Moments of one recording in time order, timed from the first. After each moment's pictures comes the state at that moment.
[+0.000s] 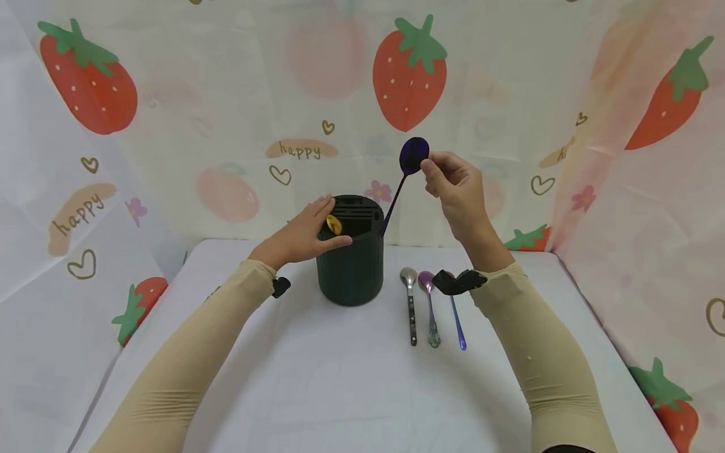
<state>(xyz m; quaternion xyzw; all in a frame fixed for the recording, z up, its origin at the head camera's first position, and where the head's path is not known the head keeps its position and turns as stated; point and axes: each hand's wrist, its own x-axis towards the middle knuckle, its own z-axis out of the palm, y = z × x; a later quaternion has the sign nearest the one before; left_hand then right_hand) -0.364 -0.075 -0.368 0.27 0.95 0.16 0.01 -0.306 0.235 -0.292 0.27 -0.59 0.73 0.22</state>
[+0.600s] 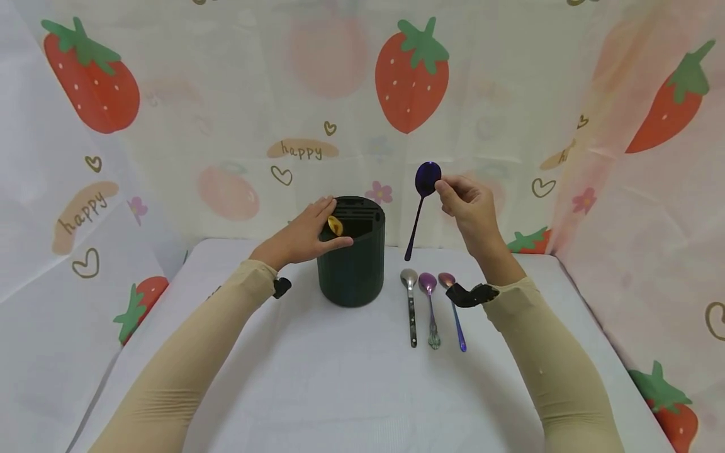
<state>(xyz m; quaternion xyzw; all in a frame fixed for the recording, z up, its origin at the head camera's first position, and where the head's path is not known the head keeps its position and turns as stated) -0.364 -0.077 -0.365 0.28 0.95 0.17 0.01 -0.311 0.263 -0.322 0.24 -0.61 0.73 0.20</state>
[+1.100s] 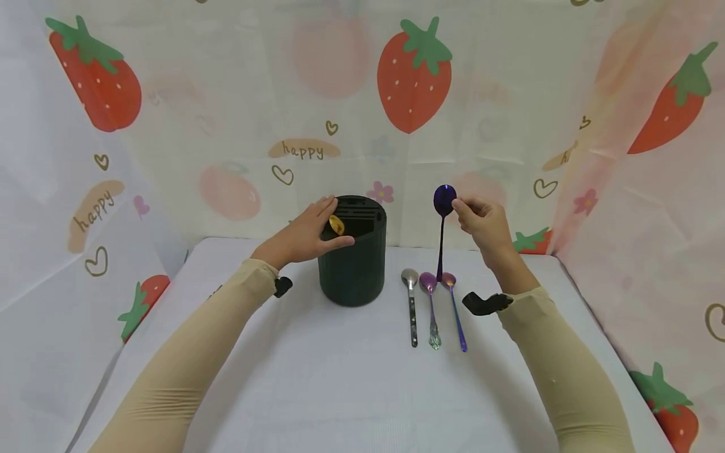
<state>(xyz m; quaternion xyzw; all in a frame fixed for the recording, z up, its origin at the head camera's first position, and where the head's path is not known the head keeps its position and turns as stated) -0.367 -0.077 -0.369 0.28 0.95 0.16 0.01 -0.310 0.297 -0.351 0.14 -0.65 0.73 0.14</state>
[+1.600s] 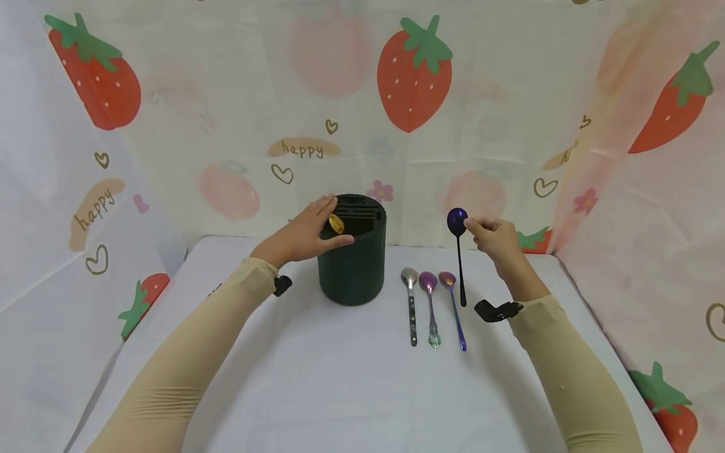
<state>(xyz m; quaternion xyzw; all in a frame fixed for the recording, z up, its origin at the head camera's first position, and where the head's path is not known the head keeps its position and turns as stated) -0.364 -0.077 -0.366 0.27 0.95 0.16 0.02 -0.308 0.333 -0.375 0.02 -0.73 0.68 0.07</state>
